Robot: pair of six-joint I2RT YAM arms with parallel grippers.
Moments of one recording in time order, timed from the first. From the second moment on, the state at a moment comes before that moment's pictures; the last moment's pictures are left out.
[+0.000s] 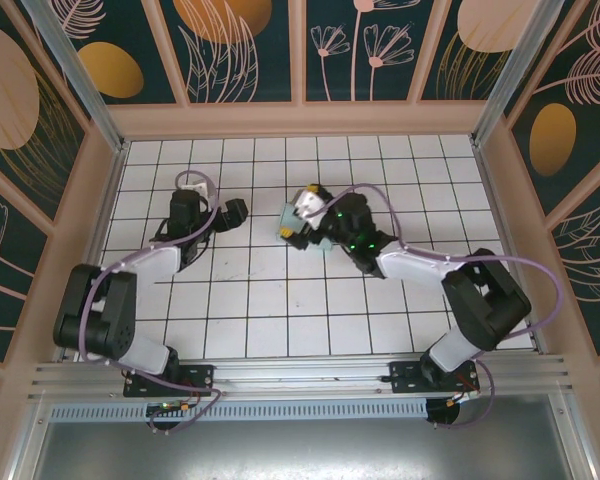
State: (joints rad) left arm -0.21 1.47 0.68 0.29 0.17 -0.48; right arm 0.66 1.55 0.80 0.50 -0.25 -0.36
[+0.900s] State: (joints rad) left arm -0.04 1.44 0.23 1.05 -0.24 -0.06; right arm -0.13 1.49 0.19 1.08 -0.18 0.13
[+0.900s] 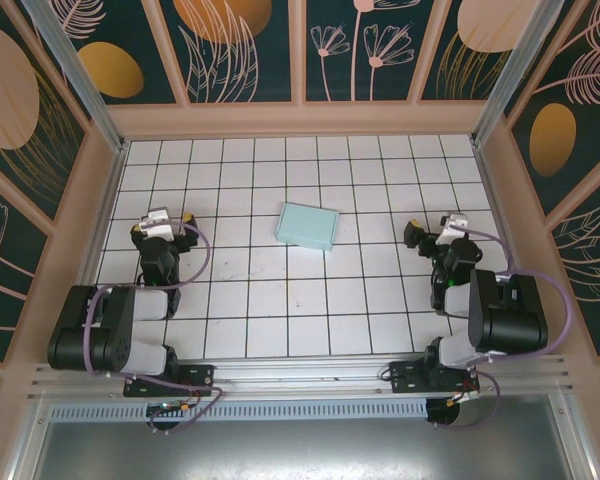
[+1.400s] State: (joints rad) left arm -0.03 1.52 0.23 1.15 -0.21 -0.06; right arm -0.07 1.55 0.20 1.17 -0.16 0.13
